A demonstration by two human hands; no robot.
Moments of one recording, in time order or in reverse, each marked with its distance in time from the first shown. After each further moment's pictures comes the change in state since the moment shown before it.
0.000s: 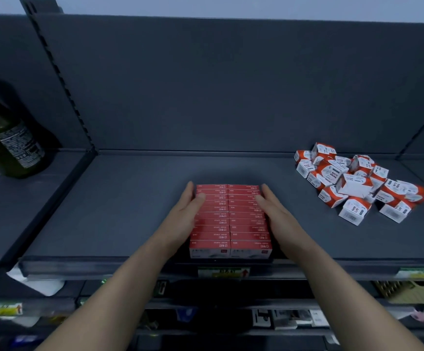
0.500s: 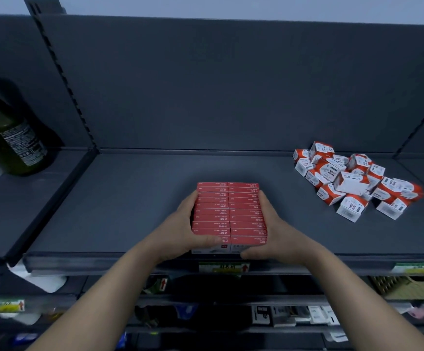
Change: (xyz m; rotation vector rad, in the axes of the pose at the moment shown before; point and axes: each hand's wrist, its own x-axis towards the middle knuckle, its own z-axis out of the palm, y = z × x) left_hand -0.019 -0.006 -0.016 0.343 -0.213 0.095; right_hand -0.022 -0.003 -0.006 -0.550 -0.231 -0.201
